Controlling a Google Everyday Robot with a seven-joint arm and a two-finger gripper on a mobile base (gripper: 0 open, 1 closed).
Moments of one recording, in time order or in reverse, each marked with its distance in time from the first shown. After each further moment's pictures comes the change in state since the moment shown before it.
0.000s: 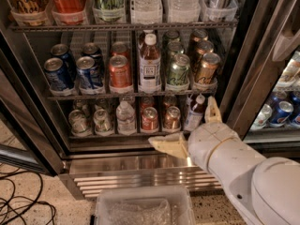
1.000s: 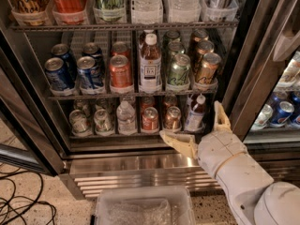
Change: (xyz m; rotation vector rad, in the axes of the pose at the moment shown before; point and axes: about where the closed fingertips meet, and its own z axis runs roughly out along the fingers) arm 0.014 -0.025 -0.002 0.088 -0.194 0.079
